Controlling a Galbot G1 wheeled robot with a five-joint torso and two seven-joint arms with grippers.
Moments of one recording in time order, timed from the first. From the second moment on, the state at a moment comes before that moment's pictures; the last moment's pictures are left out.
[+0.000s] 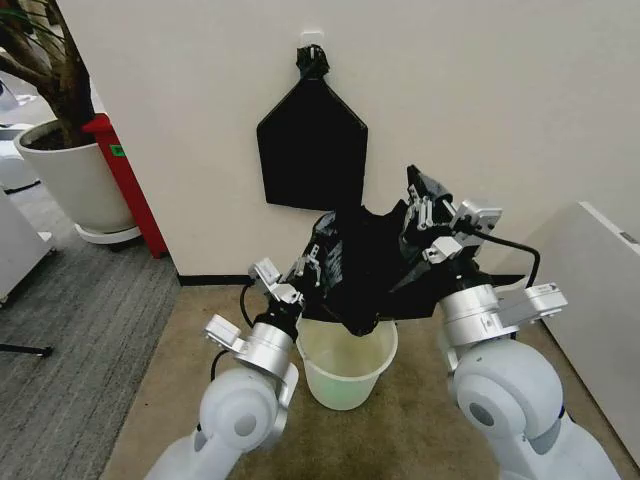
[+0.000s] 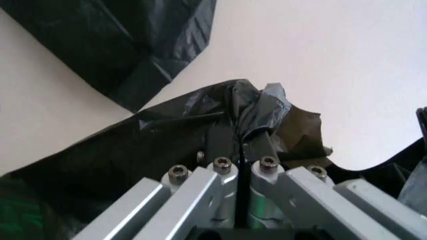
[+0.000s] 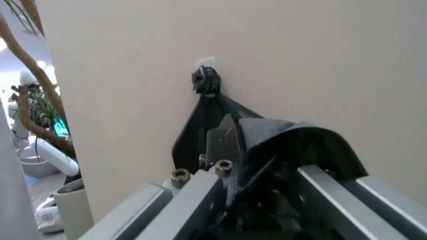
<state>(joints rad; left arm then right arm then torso) 1.19 -1.22 -0.03 -2.22 -1.07 -0.13 -0.27 -1.14 1.20 0.22 2.41 0.51 -0.15 0.33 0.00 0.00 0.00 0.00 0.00</state>
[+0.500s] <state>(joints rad) 1.27 -1.24 -0.05 -2.20 -1.00 -0.14 -0.28 -1.23 1.27 0.16 2.36 0.42 -0.09 0.31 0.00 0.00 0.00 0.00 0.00</state>
